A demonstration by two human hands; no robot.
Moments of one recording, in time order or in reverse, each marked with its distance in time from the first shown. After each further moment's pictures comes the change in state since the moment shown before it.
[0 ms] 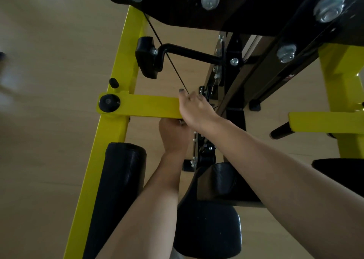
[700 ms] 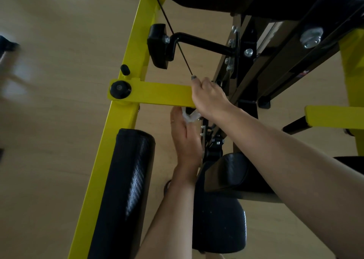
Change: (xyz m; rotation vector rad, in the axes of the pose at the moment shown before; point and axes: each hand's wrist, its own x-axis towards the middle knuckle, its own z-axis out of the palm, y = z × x) left_hand -0.044 0.001 -0.010 -0.177 0.031 0.052; right_hand 0.010 0.004 0.004 -0.200 0.082 -0.072
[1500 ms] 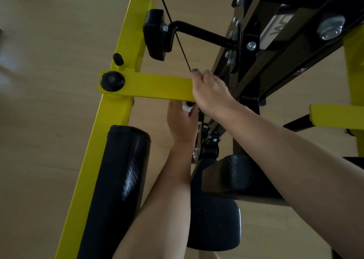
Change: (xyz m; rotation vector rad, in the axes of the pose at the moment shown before) left_hand 0.041 -0.037 0.012 0.421 0.027 0.074; right_hand 0.000 0.000 -0.003 -0.005 0.012 0.005
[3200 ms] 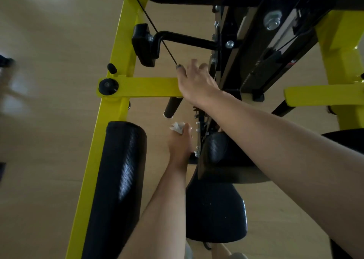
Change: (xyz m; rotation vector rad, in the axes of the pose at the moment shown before) left_hand -0.061 -0.008 -0.019 -0.226 -0.227 -0.678; right_hand 0.007 0.006 0.005 0.275 0.156 0.110
